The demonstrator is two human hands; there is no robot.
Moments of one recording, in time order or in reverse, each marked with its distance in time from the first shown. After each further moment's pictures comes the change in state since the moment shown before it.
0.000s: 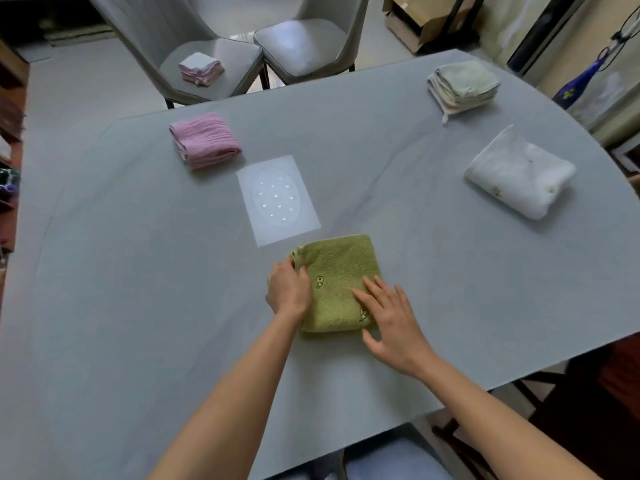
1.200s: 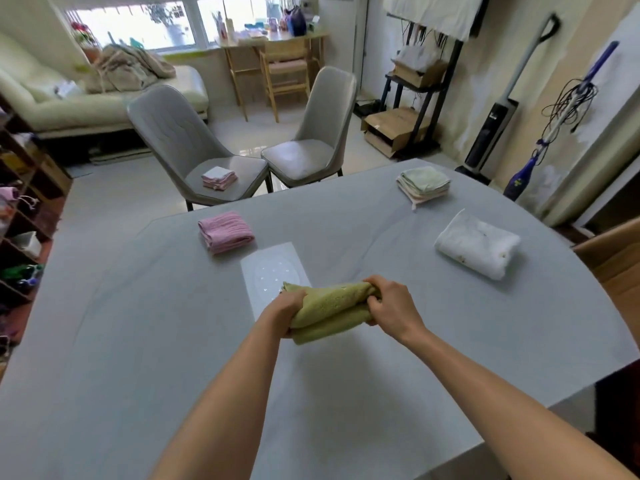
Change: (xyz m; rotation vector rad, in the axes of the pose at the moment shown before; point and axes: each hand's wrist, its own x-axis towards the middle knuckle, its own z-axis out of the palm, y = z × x) left_hand -0.012 0.059 -0.104 -0.427 -0.581 -0.143; right_hand 0.051 -0.055 -0.127 0.439 0.270 0.269
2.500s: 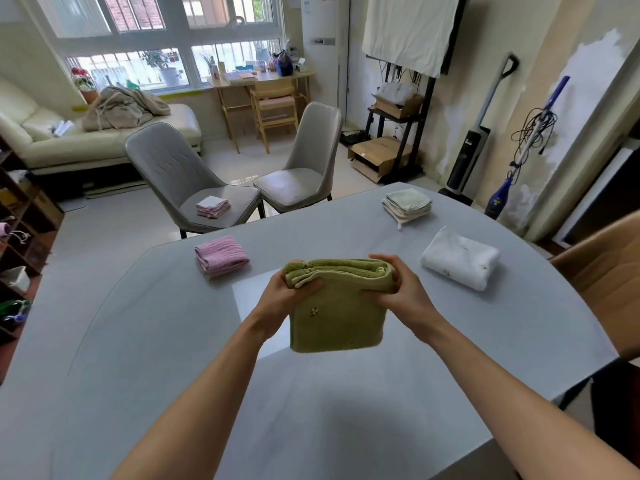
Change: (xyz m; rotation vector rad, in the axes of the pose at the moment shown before) left_hand -0.049 0.025 -0.011 -0.237 -0.198 0.813; right_hand -0.022 -0.028 -0.054 0.589 -0.009 -0.133
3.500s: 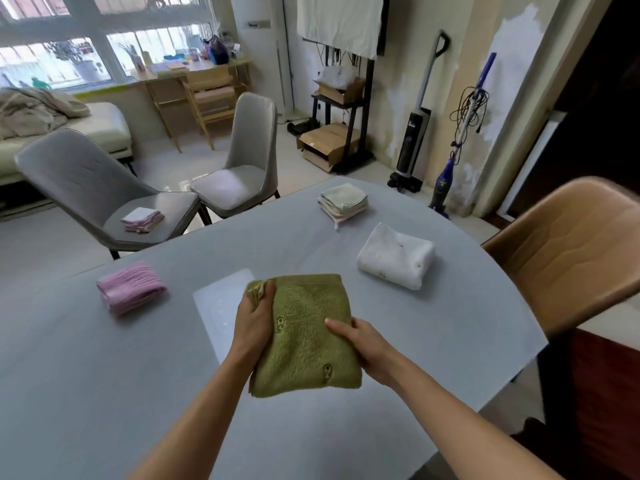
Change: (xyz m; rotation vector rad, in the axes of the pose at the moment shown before) left_hand 0.065 -0.039 0.119 0.262 0.345 -0.078; right_hand 0.004 0.088 -0.087 0.386 -0.076 0.559
